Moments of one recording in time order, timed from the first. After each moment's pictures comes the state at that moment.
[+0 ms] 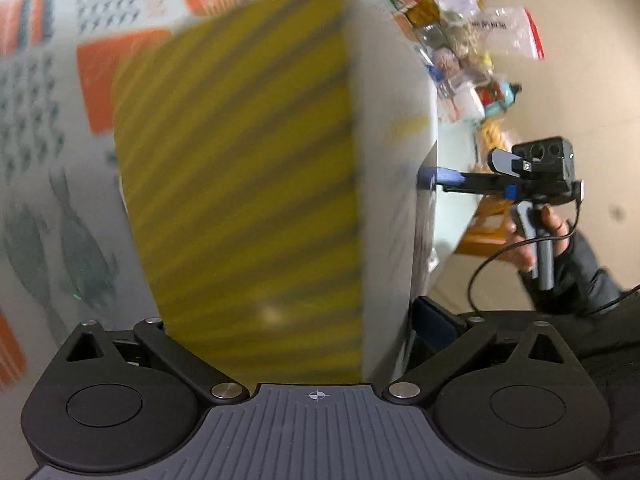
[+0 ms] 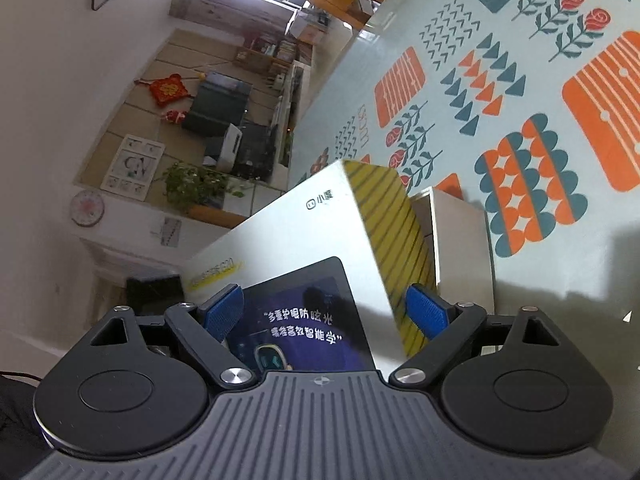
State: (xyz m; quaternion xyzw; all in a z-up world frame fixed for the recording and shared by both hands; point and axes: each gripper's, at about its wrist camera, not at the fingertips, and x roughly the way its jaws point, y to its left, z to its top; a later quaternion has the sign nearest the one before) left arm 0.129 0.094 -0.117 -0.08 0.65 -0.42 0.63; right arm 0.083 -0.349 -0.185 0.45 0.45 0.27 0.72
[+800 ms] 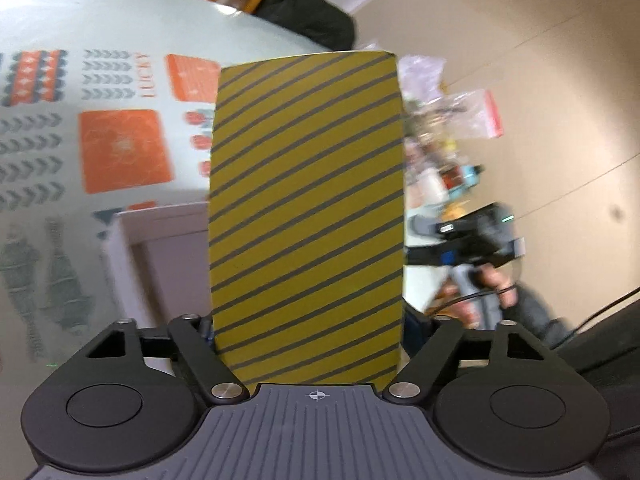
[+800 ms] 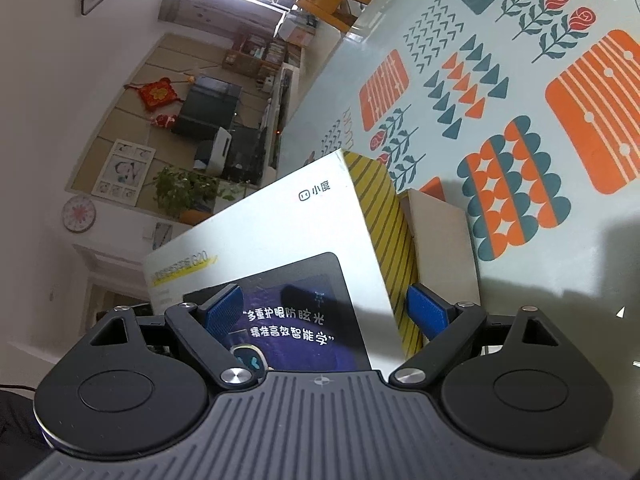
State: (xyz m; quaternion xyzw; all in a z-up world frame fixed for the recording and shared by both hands) left arm 0.108 0.104 -0.078 -0.19 0.54 -0.44 0.69; right arm 0.083 -0.361 -0.190 0.45 0.45 0.26 0.72
